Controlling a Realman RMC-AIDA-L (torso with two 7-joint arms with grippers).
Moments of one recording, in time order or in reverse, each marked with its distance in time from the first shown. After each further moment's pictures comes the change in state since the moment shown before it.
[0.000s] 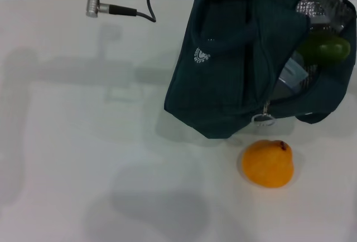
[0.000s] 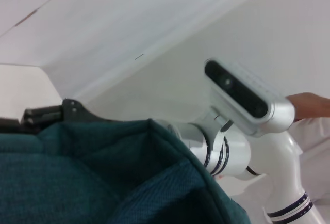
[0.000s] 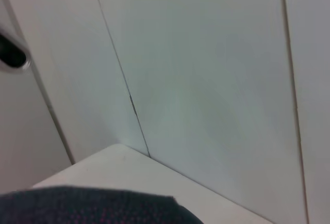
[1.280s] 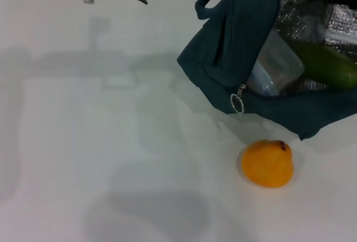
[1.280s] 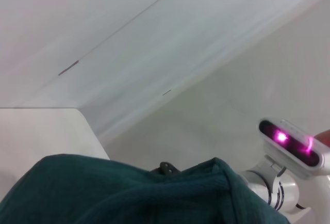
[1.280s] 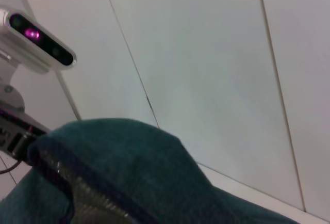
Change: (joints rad) left arm -0.005 0.030 -0.020 -0.046 0.009 -0.105 0.050; right arm -0.077 -0.103 0.146 -0.016 0.018 -0.275 -0.010
